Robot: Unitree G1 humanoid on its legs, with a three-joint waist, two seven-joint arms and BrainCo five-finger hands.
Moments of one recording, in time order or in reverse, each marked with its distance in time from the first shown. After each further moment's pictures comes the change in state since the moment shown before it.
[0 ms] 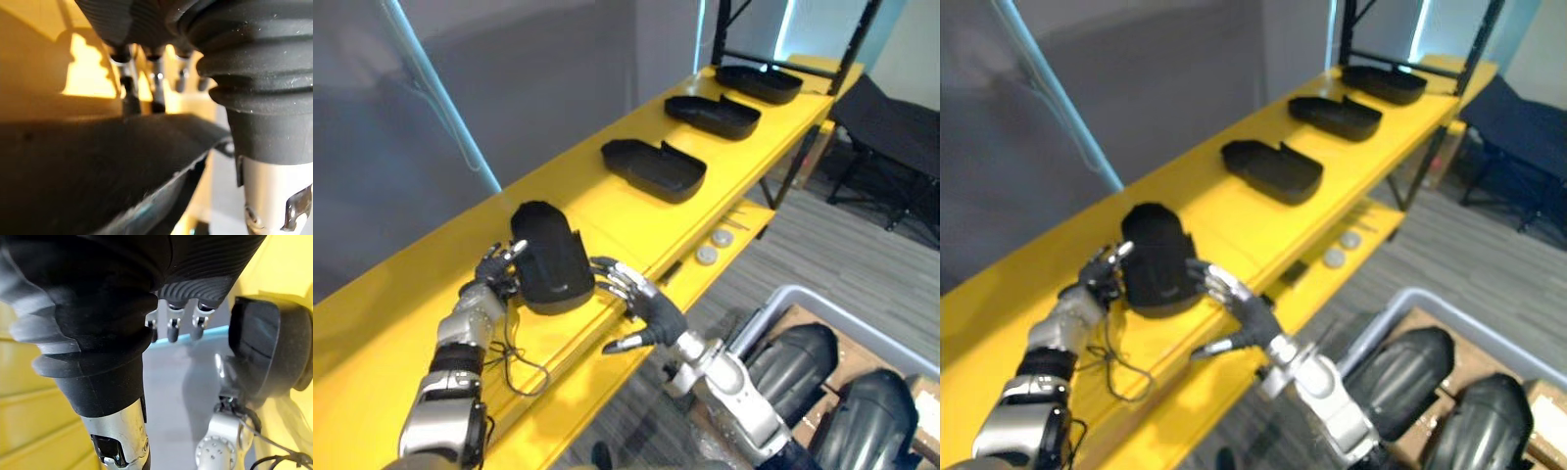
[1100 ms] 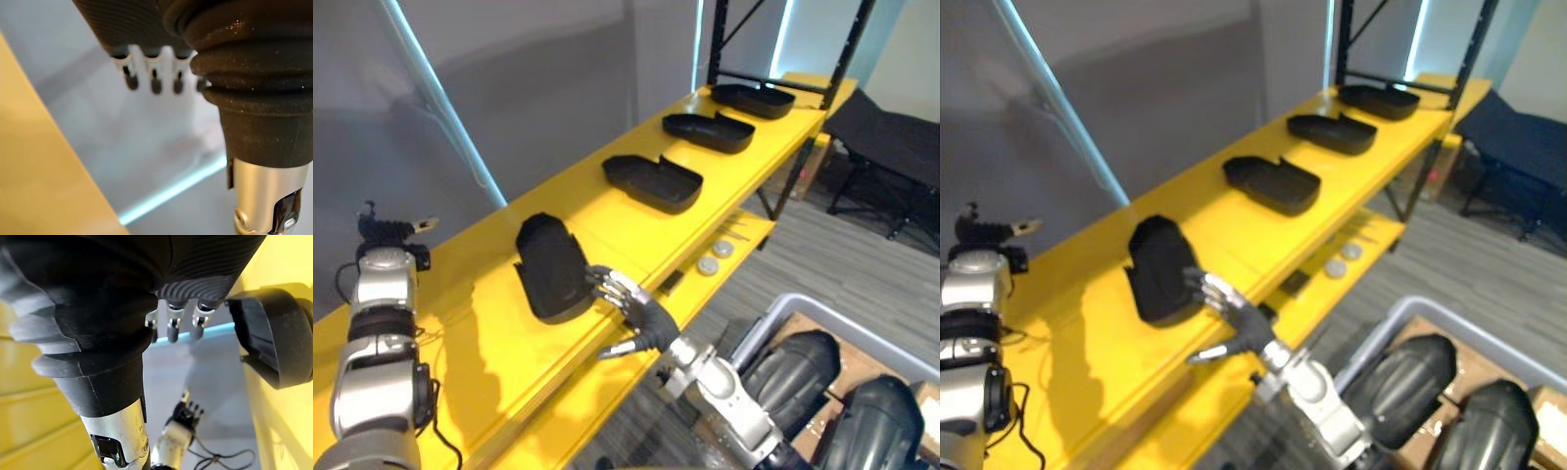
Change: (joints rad) left arm -0.208 0.283 0.041 0.087 0.559 -0.037 0.183; right arm 0.001 0.000 0.042 0.058 0.001 -0.029 -0.015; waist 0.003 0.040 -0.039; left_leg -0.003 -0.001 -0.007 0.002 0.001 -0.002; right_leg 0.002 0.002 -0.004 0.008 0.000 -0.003
